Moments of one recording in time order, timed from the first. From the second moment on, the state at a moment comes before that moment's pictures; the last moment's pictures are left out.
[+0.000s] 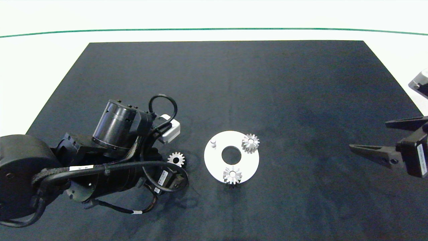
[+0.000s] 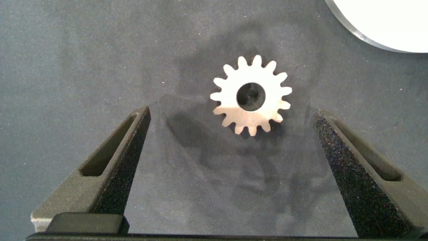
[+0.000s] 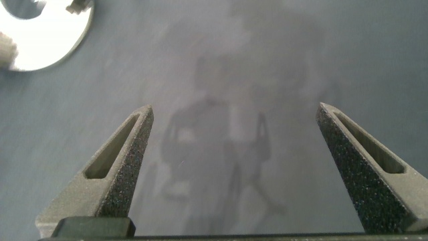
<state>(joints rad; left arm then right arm) -0.62 1.58 -0.92 0.03 0.21 0.17 0.33 1.20 -1.01 0.32 -0.07 -0.25</state>
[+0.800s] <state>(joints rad) -0.62 1.63 -0.94 0.00 0.22 0.18 0.44 1.20 -1.02 0.42 -0.05 -0.25</state>
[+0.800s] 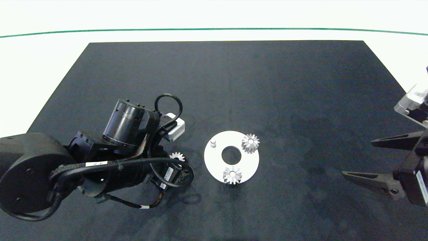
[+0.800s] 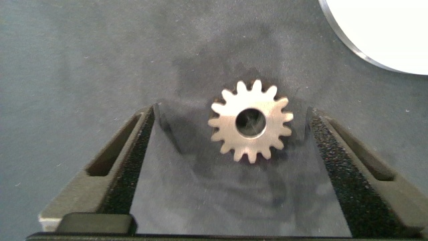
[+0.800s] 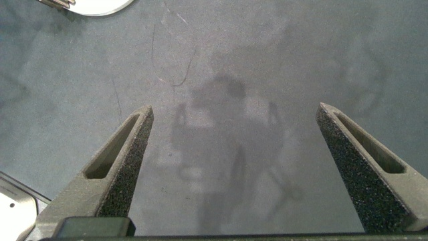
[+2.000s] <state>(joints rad) -0.60 1.62 -0.94 0.00 0.22 0.18 0.43 1.20 -1.01 0.42 -0.05 -0.25</state>
